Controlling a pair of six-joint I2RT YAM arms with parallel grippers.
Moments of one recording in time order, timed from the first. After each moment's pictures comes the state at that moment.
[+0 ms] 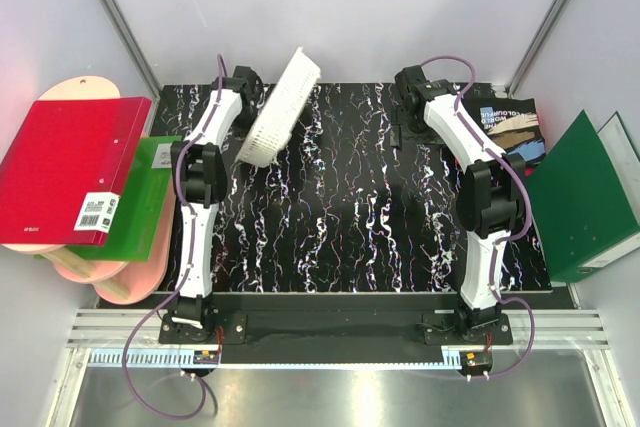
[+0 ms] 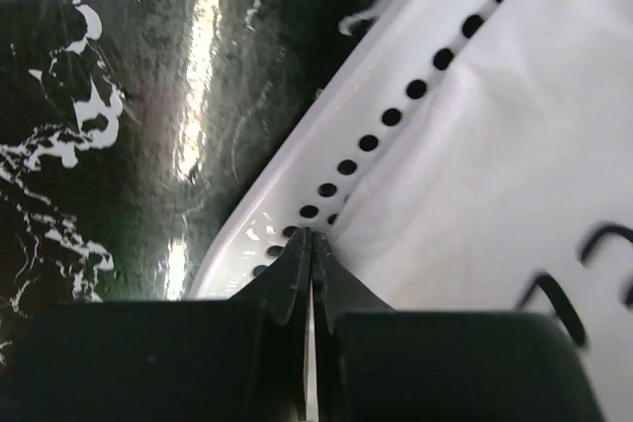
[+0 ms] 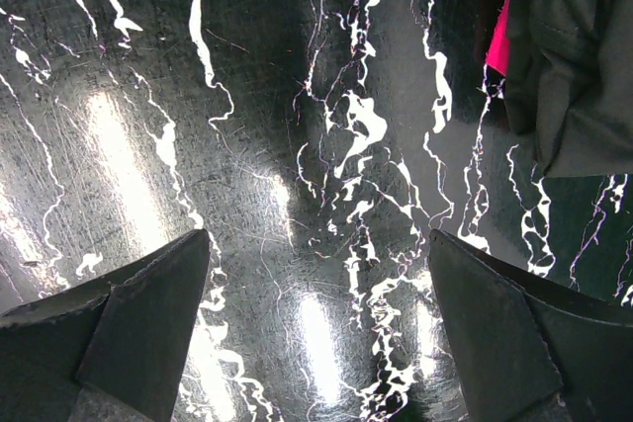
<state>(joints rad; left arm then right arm) -0.13 2.53 2.39 -1.16 -0.08 -0.44 0.29 2.05 1.90 -1.04 0.32 0.32</state>
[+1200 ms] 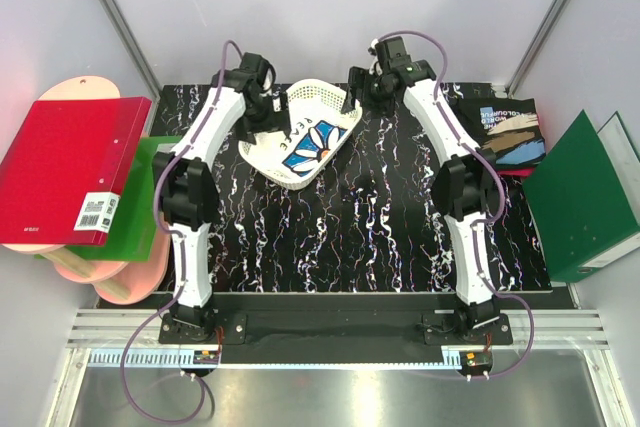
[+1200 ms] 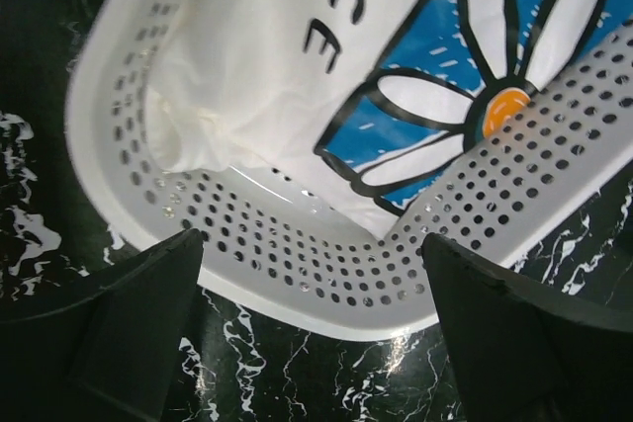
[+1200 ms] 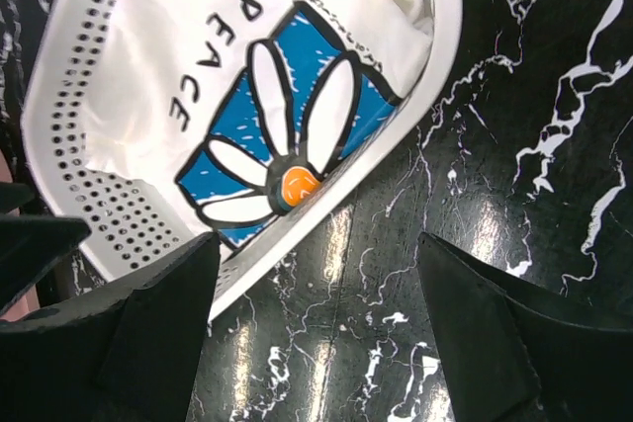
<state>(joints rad) -0.25 2.13 2.09 -1.10 0.05 -0.39 0.35 2.31 2.41 -0.94 -0.23 0.41</state>
